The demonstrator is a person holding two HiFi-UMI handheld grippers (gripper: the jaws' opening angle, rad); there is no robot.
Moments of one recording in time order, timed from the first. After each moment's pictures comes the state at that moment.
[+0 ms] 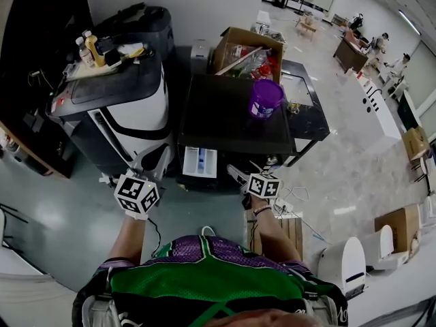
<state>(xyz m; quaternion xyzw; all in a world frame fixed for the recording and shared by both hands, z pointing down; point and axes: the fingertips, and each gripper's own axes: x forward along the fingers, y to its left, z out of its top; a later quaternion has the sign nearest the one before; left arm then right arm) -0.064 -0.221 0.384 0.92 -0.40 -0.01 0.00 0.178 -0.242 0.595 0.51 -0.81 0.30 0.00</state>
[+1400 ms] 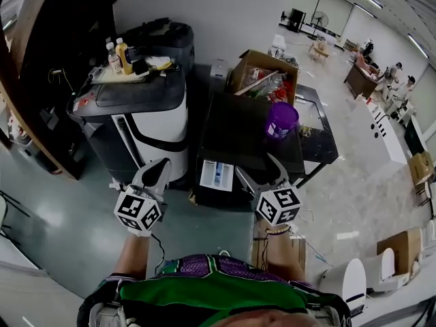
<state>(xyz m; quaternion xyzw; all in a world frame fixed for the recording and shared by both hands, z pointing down) -0.142 -0.171 0.341 0.89 -0.45 -0.06 -0.01 0.084 -0.180 0.349 0.51 -0.86 0.02 0.01</state>
